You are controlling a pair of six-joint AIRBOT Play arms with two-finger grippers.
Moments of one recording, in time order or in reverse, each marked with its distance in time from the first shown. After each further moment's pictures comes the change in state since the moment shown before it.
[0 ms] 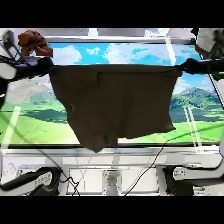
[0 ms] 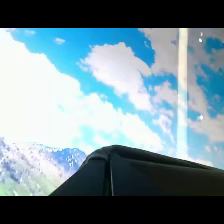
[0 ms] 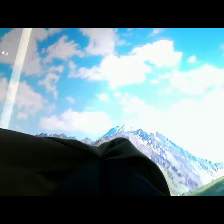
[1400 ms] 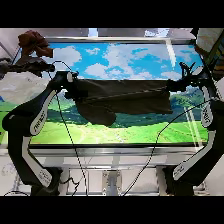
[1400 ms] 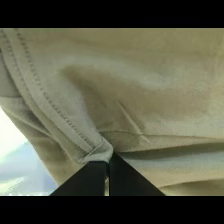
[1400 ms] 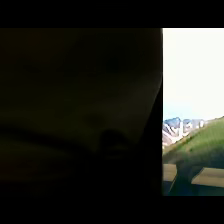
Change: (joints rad) left arm -0.253 -0.646 0.278 0.334 -0.447 -0.094; right arm 0.043 -0.430 0.164 -0.287 0.084 0.174
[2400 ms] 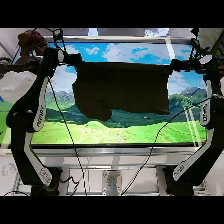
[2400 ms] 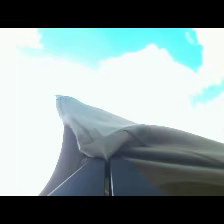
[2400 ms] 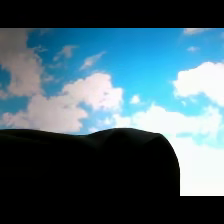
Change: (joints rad) left arm 0.046 -0.046 0.457 0.108 0.310 -0.132; right arm 0.003 -0.053 0.251 0.188 -0.189 -0.081
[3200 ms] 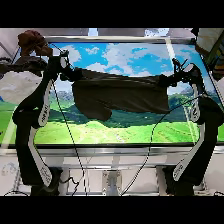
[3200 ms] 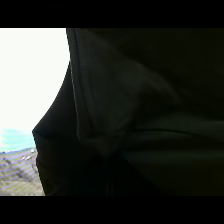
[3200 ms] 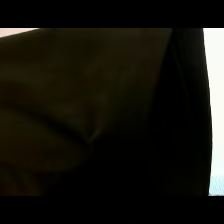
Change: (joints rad) left arm 0.026 -0.113 0.001 -0.100 -0.288 0.062; right arm 0.055 -0.149 0.001 -0.110 0.210 0.109
